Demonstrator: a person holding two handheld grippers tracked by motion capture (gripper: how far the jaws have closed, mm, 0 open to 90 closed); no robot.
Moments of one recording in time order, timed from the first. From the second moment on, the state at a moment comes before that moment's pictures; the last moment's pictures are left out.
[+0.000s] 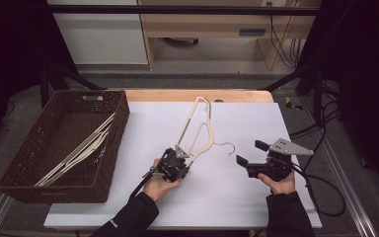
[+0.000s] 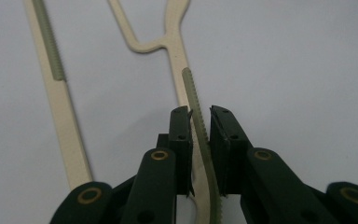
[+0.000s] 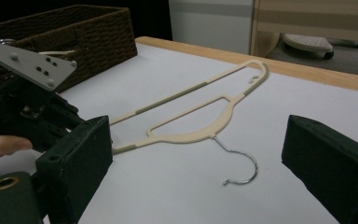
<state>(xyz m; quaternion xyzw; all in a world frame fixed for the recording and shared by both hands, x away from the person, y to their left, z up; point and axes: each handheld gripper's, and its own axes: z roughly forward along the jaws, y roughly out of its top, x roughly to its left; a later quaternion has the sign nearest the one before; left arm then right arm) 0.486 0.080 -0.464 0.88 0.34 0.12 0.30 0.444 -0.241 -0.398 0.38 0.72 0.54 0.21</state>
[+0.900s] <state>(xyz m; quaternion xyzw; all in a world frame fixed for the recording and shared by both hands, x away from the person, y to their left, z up) 0.486 0.099 -0.467 0.89 0.32 0.11 0.31 0.542 -0.191 -0.461 0.39 0.78 0.46 0.17</state>
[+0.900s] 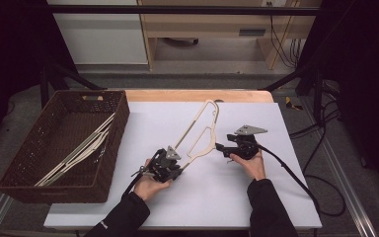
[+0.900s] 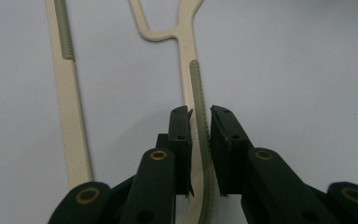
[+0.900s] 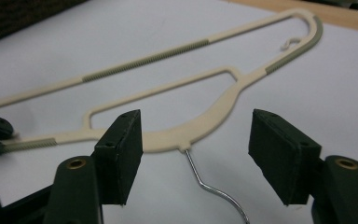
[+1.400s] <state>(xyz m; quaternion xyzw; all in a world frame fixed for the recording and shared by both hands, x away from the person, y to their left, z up) 0.485 0.098 -0.466 0.89 0.32 0.12 0.31 0.555 -0.182 -0.485 0.37 0.83 0.39 0.15</state>
